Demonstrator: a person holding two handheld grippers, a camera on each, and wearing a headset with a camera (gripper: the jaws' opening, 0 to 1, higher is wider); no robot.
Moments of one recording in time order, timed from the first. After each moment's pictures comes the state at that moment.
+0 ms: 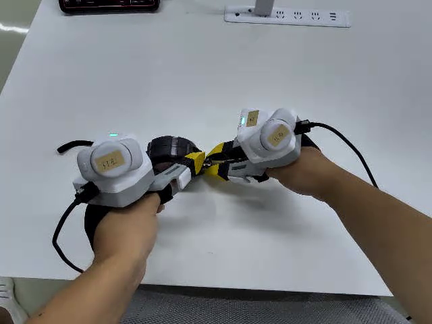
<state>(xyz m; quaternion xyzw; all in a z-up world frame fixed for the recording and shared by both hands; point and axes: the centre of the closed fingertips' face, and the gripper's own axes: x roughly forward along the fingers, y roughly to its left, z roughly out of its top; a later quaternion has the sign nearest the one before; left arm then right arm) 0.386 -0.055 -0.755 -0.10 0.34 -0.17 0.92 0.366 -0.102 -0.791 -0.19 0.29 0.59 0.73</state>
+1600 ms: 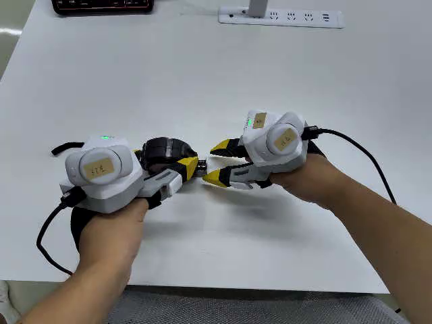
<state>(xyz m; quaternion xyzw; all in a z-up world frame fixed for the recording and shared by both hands) 0.382 -0.051 -0.748 -0.06 0.32 -0.21 0.92 0.362 -0.118 -0.778 -0.16 0.29 0.56 0.76</state>
